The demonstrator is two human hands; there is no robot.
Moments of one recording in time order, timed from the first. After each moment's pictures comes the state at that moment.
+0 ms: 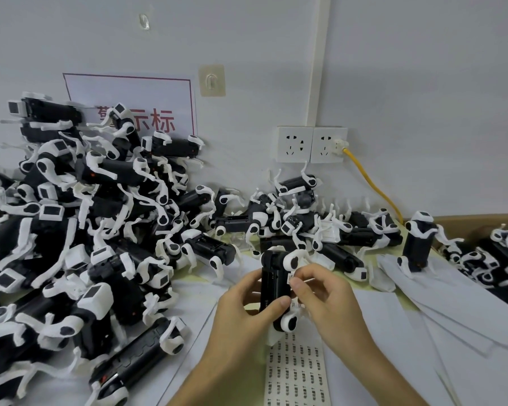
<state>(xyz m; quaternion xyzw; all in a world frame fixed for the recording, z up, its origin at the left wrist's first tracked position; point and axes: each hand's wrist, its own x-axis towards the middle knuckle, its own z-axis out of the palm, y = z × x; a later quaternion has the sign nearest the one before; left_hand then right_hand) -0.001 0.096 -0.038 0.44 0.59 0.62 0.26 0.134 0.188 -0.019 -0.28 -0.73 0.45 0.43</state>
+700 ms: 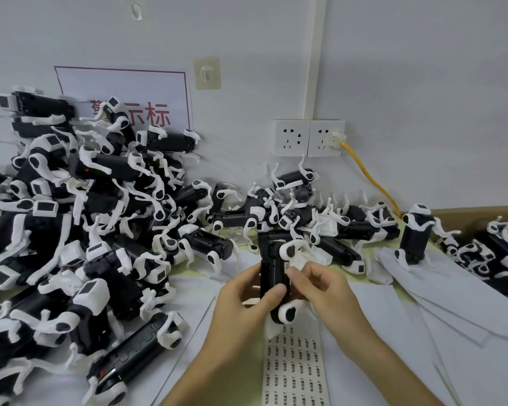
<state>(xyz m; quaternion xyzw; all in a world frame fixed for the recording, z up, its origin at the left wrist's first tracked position) 0.003 0.093 -0.031 0.46 0.57 0.63 0.27 0.135 0.194 -0.020 -0.29 -0.69 0.55 0.38</state>
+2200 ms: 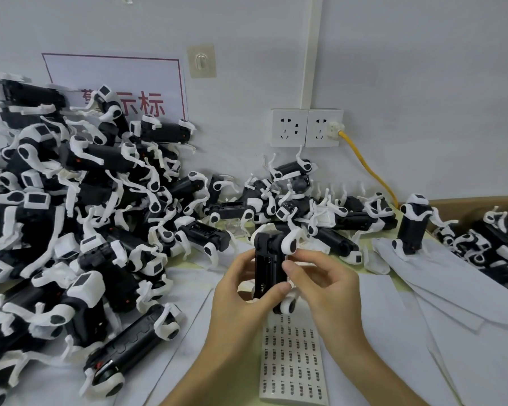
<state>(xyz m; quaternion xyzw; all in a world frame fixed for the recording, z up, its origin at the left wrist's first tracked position) 0.014 0.095 -0.040 0.41 0.54 0.70 0.22 0.131 0.167 -0.016 -0.24 -0.62 0.51 0.54</state>
